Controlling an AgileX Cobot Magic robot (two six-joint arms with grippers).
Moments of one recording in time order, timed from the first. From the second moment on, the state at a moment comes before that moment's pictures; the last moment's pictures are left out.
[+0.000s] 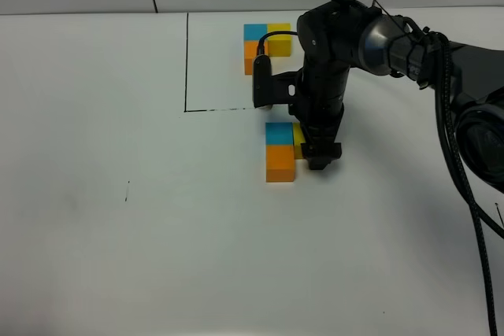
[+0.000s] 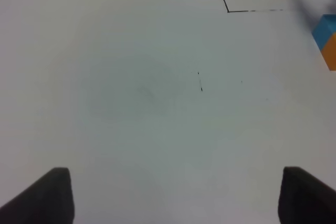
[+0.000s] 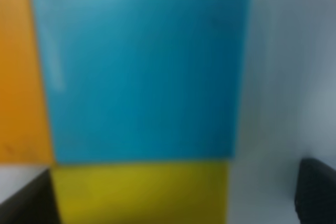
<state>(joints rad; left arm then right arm) -0.07 0.00 -0.50 -0.05 1.07 -0.02 0.40 2.35 -1.82 -0.02 1.04 -1.12</state>
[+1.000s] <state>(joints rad) -0.07 0.00 -0.50 -0.05 1.07 -0.02 -0.05 1.66 -1.32 -0.02 0.81 -0.23</state>
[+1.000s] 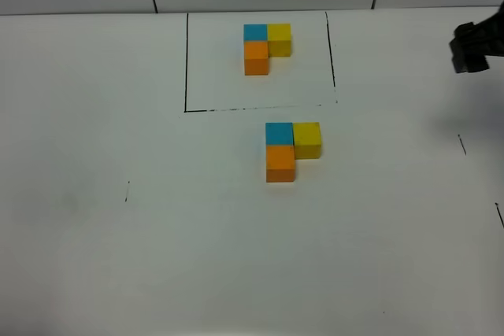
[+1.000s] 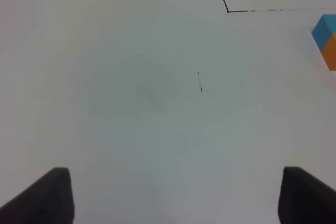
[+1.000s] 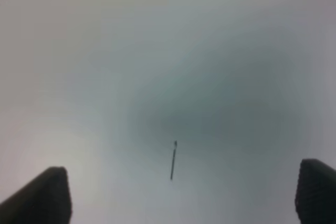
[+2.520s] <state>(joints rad) -0.07 0.00 -0.50 -0.05 1.07 -0.02 -0.13 0.12 -0.51 0.08 1.04 -0.06</state>
